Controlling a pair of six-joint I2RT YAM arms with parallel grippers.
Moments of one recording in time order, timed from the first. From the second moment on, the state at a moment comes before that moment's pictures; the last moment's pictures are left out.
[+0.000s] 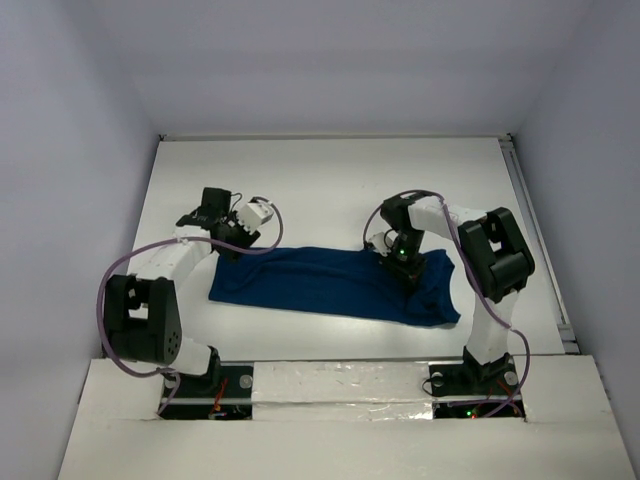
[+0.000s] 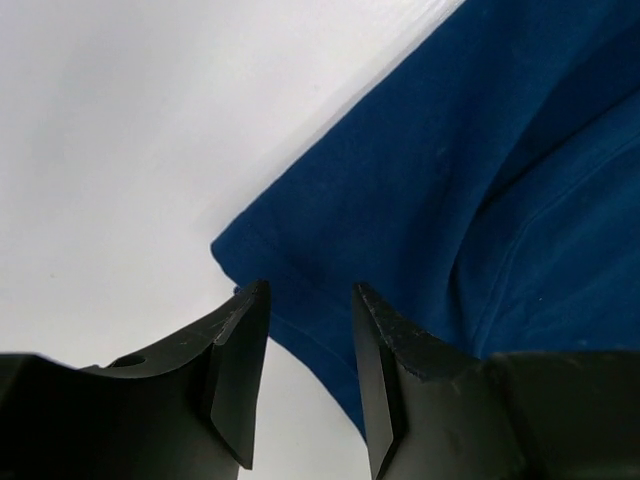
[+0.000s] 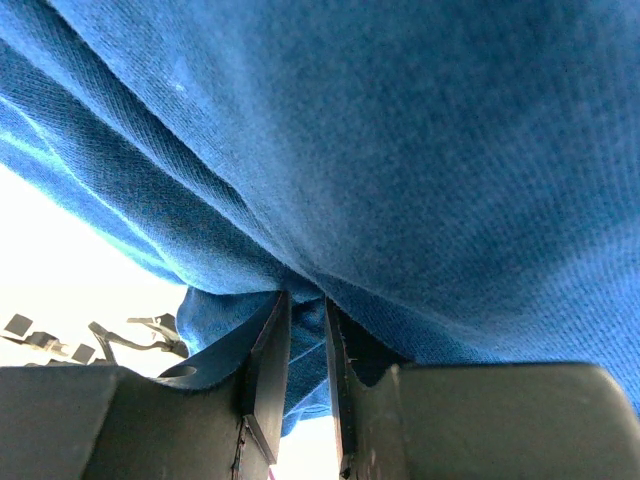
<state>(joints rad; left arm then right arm) -0.14 1.43 0.89 -0.52 0.16 0.65 0.44 1.94 1.27 -1.12 -0.23 -0.48</state>
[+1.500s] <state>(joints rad) 0.01 1.67 1.05 -0.61 0.25 0.46 0.44 1.94 1.27 -1.12 -0.22 -0.48</state>
